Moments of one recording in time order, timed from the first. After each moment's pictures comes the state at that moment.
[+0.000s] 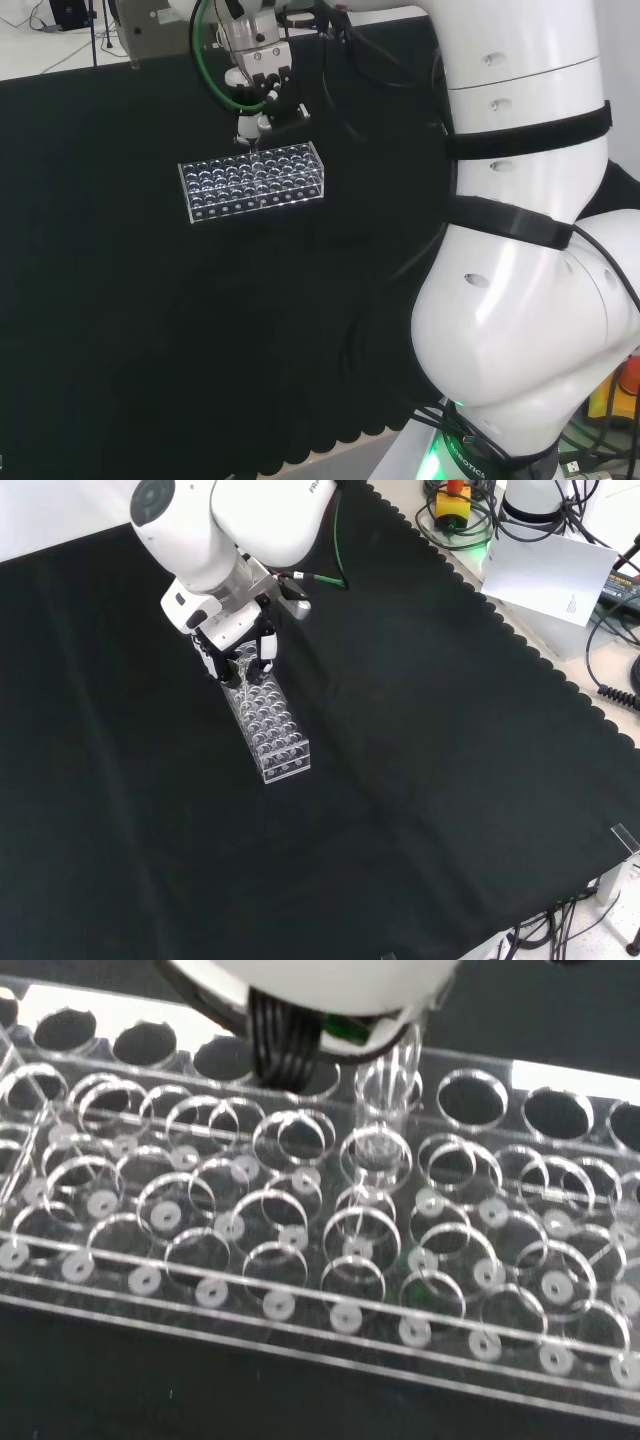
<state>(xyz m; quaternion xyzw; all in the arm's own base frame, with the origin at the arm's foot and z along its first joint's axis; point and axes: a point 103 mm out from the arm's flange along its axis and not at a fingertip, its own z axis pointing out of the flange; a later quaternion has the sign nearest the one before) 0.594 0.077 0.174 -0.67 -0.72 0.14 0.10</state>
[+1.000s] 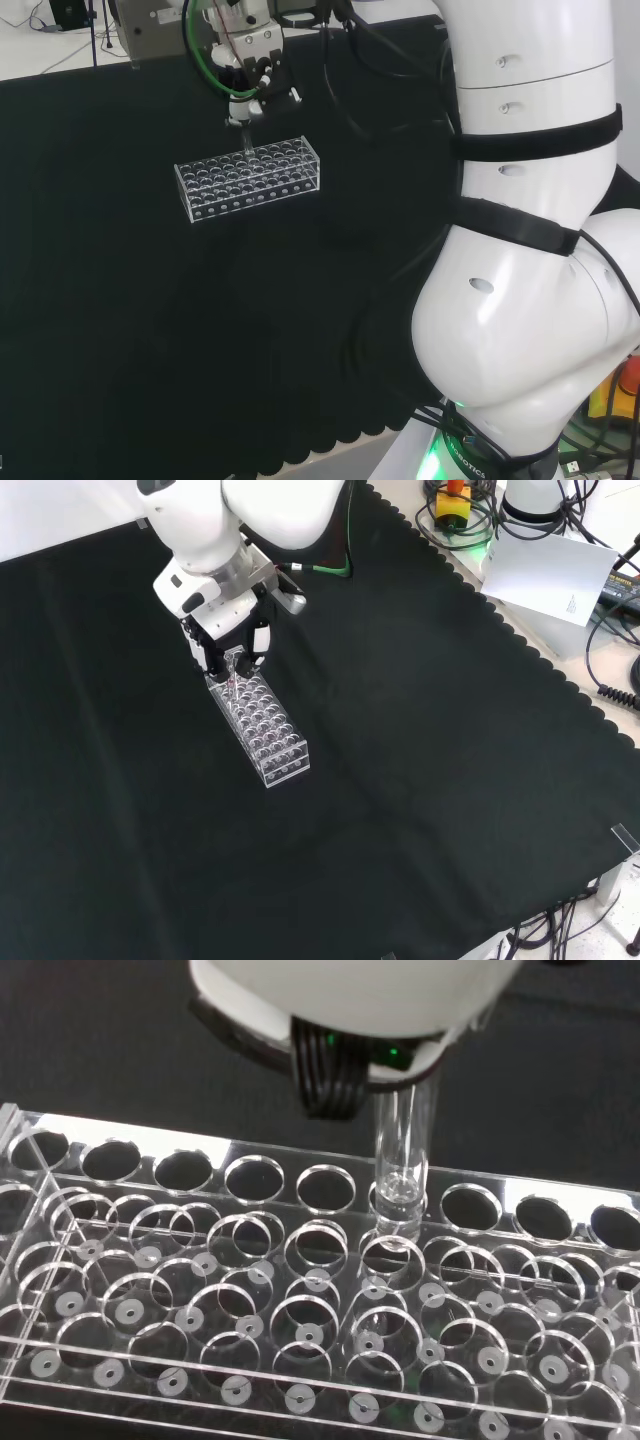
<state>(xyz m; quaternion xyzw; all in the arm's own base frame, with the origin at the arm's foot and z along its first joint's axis) 0.608 0.087 0.206 -0.66 -0.74 0.11 0.07</state>
